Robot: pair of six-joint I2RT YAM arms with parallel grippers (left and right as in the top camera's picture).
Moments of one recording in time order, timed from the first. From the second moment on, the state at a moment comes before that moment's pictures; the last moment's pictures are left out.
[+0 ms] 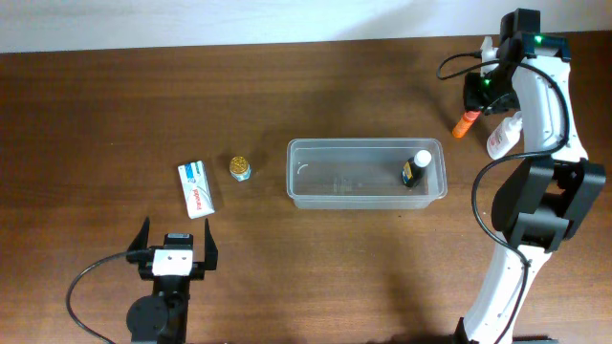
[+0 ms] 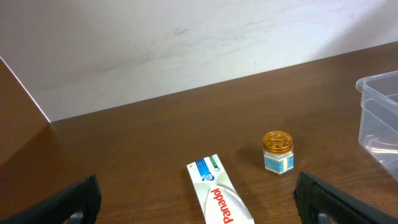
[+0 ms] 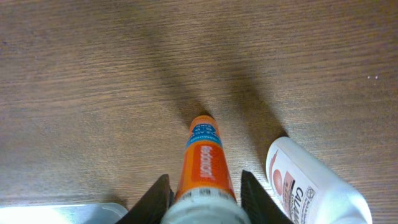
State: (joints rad) left arm -0.03 0.01 0.01 -0.08 -0.05 0.23; right arm -0.20 2.27 2.16 -1.20 -0.05 -0.07
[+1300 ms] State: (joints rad) left arm -0.03 0.01 0.01 -0.08 -0.05 0.23; right arm -0.11 2.18 2.70 -1.69 -0.26 0.01
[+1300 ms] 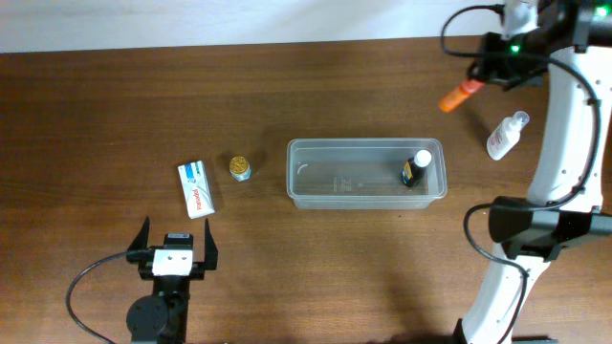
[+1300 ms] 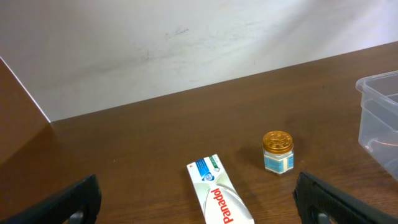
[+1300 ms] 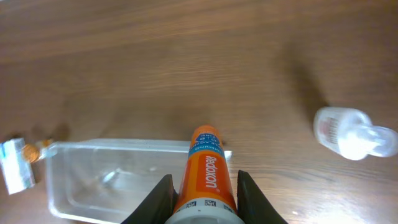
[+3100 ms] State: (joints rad) left arm -0.03 0.01 0.01 -0.08 -0.05 0.23; right arm 0.22 1.97 1.89 -1.36 -0.01 0.11
